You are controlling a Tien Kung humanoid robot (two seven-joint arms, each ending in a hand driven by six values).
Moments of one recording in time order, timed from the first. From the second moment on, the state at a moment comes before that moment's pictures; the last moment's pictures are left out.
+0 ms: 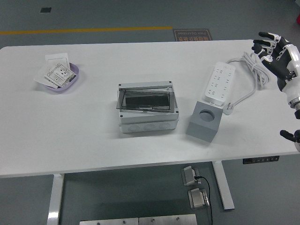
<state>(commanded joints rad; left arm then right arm) 0.11 0.15 -1.82 -0.18 1.76 -0.06 0.16 0.16 -0.35 1.55 1.49 -1.14 -0.03 0.11</state>
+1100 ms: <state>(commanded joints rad) 0.09 0.16 -1.81 -0.18 1.77 -0.06 0.15 0.18 -0.37 1.56 1.47 -1.14 -0.04 0.11</state>
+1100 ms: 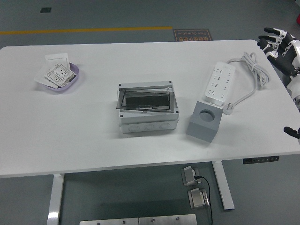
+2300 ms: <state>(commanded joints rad) 0.11 0.16 -1.85 -0.18 1.81 -0.08 0.15 0.17 -0.36 1.56 1.46 -1.16 -0.03 0.11</state>
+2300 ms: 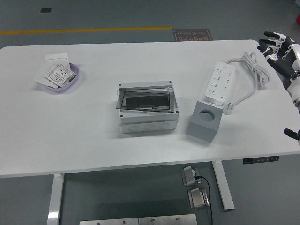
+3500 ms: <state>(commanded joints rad) 0.10 0.15 -1.85 -0.18 1.83 -0.07 0.15 0.18 -0.36 1.55 1.46 -1.18 -0.03 0.12</state>
